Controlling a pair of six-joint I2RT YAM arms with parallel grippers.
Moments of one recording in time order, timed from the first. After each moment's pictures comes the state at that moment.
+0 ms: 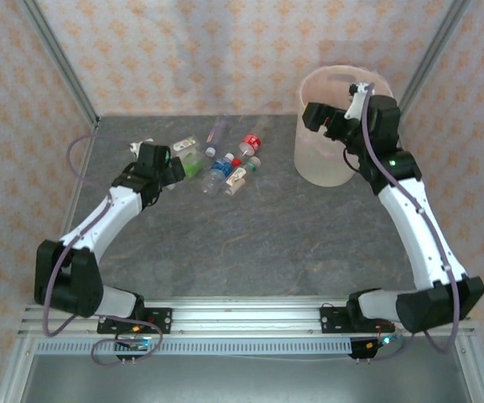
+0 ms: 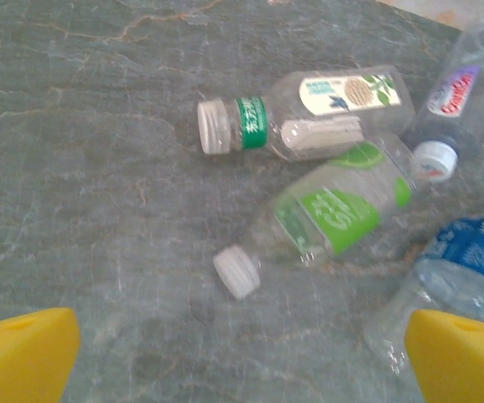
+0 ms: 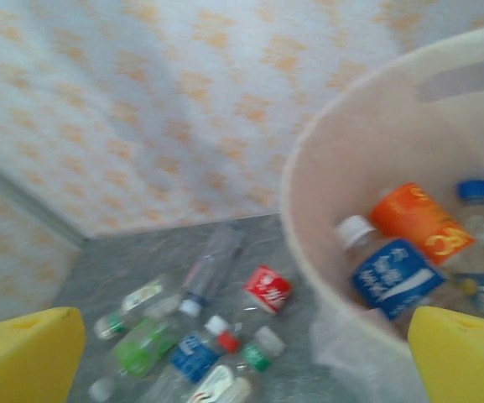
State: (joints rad) left arm -0.16 1.43 1.05 -0.44 -0.30 -0.49; right arm 0.22 1.26 1.42 -0.43 -0.18 0.41
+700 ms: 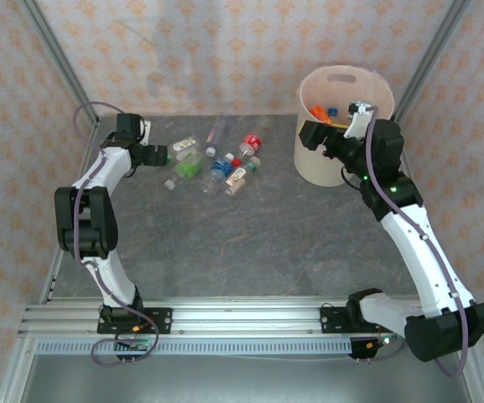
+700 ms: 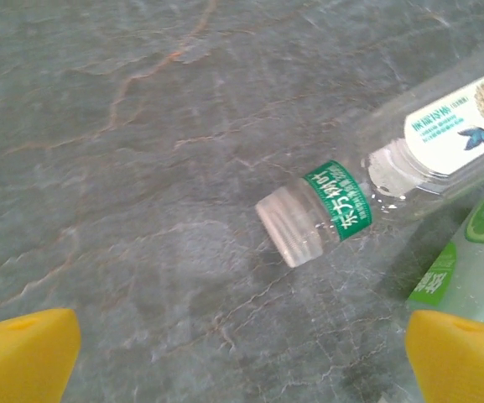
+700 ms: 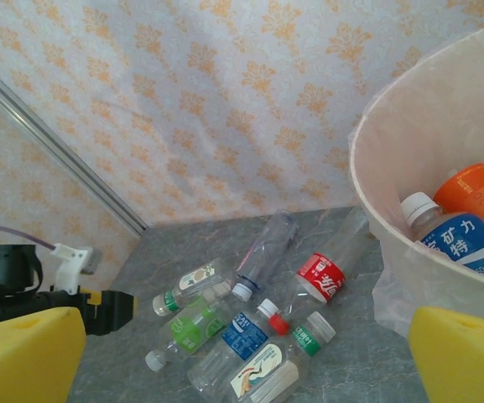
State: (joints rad) left arm 0.10 1.85 1.42 -0.49 -0.04 0.09; right arm 0.25 1.11 1.22 -0.30 -0.24 0.44
